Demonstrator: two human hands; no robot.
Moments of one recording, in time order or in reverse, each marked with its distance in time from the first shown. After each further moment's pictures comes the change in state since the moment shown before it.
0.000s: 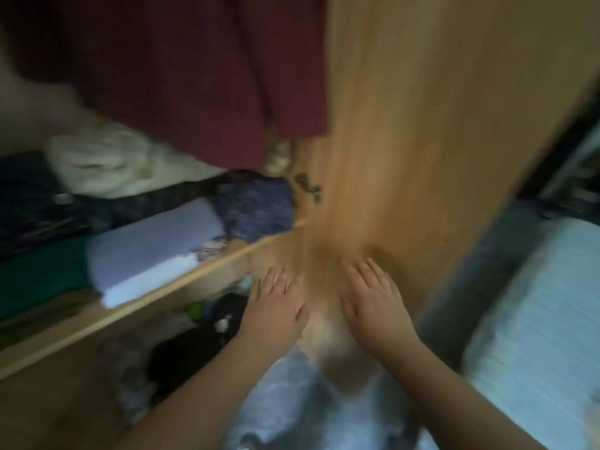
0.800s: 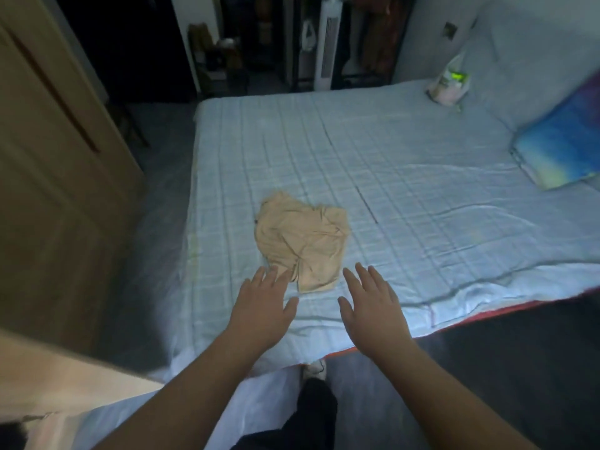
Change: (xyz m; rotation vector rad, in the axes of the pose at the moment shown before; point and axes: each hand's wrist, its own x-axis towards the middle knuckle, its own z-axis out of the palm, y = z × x) left_hand -0.147 0.576 0.194 0.086 -0.346 1.018; right_hand -0.551 0.330 -0.111 -0.098 0.024 1.191
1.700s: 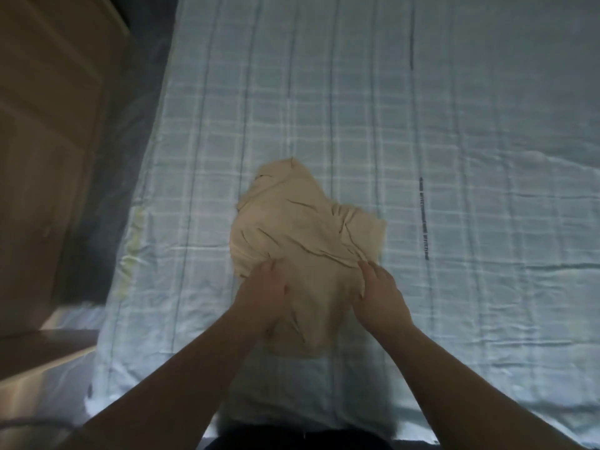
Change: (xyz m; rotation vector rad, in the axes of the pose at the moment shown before) left_hand 0.405 -0.054 0.120 -0.360 -0.388 -0.373; right_hand 0.436 0.139 0.162 0.063 -0.619 0.072
